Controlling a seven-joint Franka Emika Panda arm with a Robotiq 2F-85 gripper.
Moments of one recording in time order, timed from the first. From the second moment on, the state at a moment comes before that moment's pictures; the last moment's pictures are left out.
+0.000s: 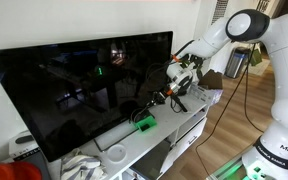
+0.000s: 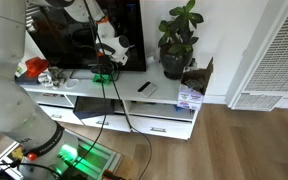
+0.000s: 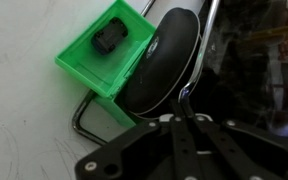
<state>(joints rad) -0.11 0.66 0.25 -1.98 1.30 2.49 -0.50</state>
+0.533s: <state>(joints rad) 0.00 0.68 0.19 -1.97 1.58 2.58 -0.69</state>
